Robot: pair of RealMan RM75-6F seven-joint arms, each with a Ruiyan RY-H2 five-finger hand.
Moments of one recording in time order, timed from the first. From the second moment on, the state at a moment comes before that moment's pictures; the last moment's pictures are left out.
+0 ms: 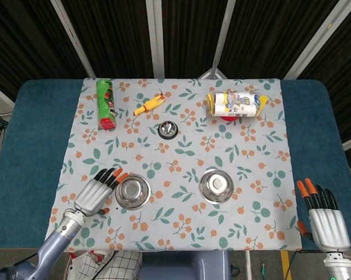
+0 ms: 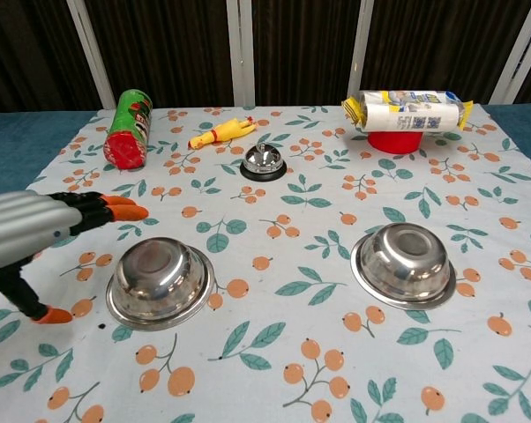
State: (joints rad) left arm -0.41 -1.48 -0.07 -1.63 1.44 0.99 0.57; right arm 0.00 -1.13 0.00 -1.76 -1.51 1.46 -0.39
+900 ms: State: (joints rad) left arm -0.56 -1.59 -0.09 -1.68 1.22 0.94 0.71; right arm 0.02 -1.13 0.01 -1.75 -1.47 1.44 -0.37
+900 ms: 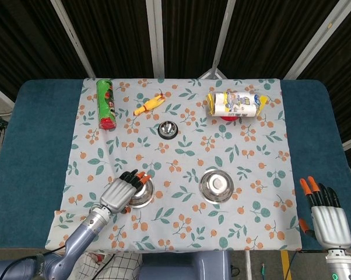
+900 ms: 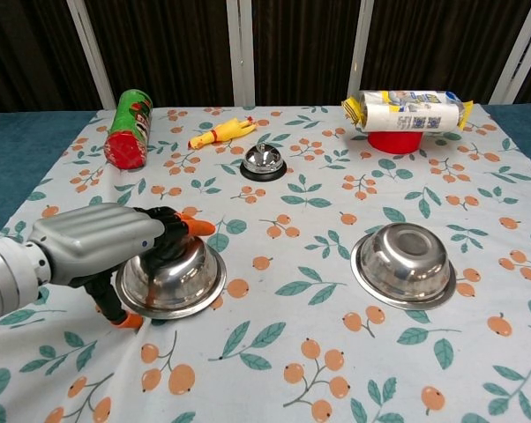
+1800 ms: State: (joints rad) left arm -0.66 -1.58 -0.11 -1.72 1.02 0.95 0.78; right arm 0.02 -1.11 0.01 -1.76 -1.46 1.45 -0.35
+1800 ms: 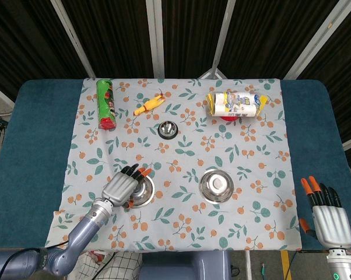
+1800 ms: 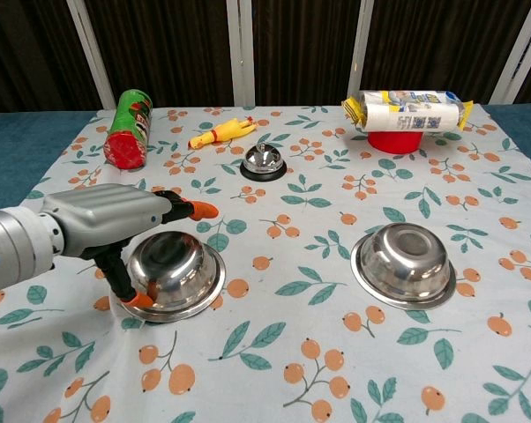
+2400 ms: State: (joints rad) left arm -0.72 -1.62 -0.09 -1.70 0.89 1.01 0.87; right arm 0.02 -1.11 0.01 -1.76 -1.45 1.45 -0.33
